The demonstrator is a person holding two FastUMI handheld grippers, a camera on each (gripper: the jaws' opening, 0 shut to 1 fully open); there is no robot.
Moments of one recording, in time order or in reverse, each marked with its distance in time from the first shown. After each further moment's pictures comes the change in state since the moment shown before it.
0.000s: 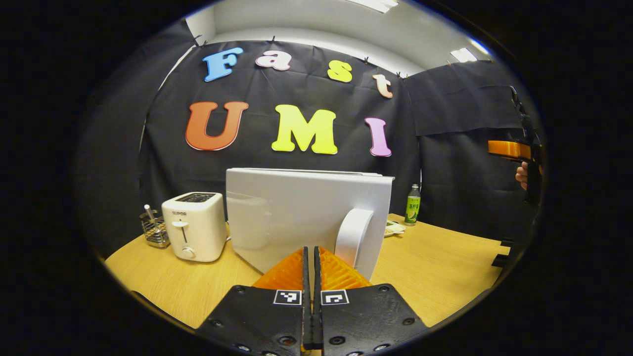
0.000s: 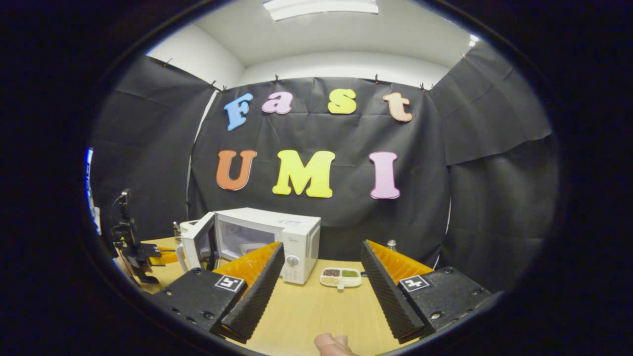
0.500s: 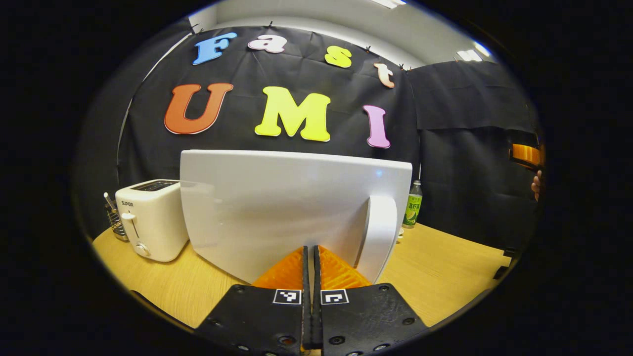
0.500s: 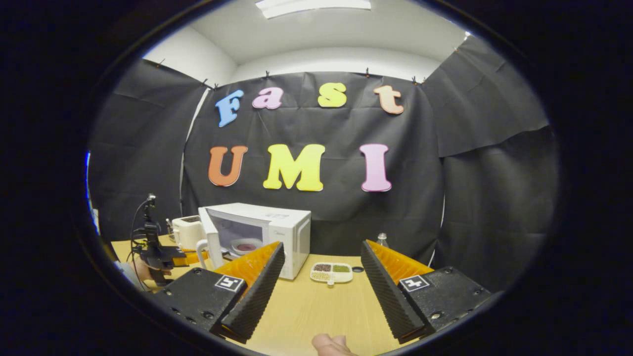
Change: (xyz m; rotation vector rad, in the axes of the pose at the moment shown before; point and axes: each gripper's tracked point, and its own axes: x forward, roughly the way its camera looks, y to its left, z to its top) left arm 0.092 -0.031 -0.010 -0.035 0.043 -0.006; right arm 0.007 -0.028 -0.018 0.023 0.034 -0.019
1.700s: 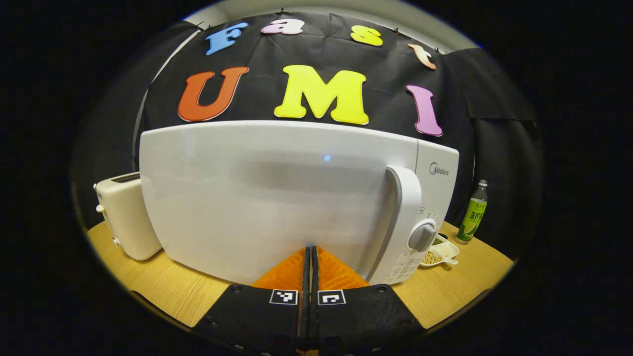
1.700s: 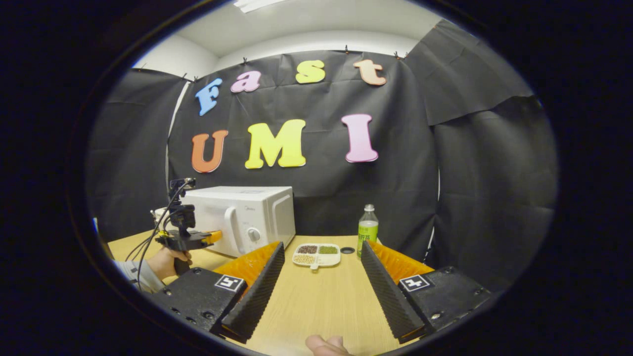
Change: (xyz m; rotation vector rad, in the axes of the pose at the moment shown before) left arm 0.137 0.012 -0.018 -0.064 0.073 0.279; right arm 0.030 -0.060 -0.068 0.071 0.101 -0.037
